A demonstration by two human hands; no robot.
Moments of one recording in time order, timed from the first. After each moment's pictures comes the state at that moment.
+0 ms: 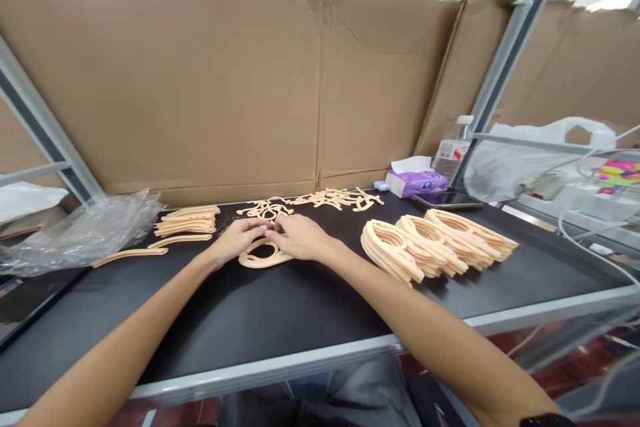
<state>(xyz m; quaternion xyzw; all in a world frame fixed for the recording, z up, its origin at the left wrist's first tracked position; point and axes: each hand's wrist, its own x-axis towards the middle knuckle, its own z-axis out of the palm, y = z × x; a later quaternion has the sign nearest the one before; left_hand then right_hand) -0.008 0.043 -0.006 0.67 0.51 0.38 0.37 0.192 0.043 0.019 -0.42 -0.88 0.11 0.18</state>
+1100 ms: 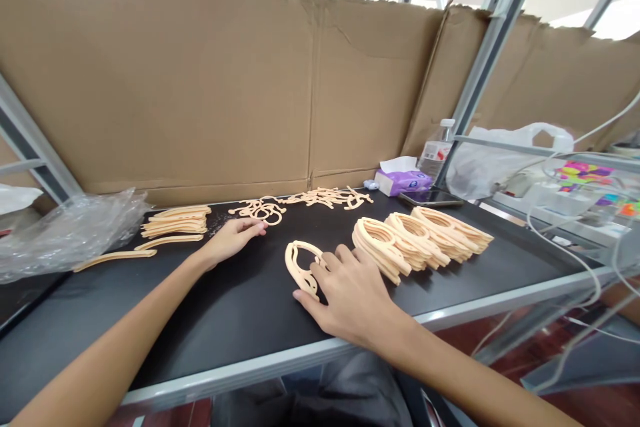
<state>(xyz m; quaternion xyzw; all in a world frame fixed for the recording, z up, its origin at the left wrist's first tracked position) -0.013 0.048 -0.009 0.72 0.54 0.33 0.29 0.254 -0.071 0.003 -0.48 -0.86 -0.11 0.14</state>
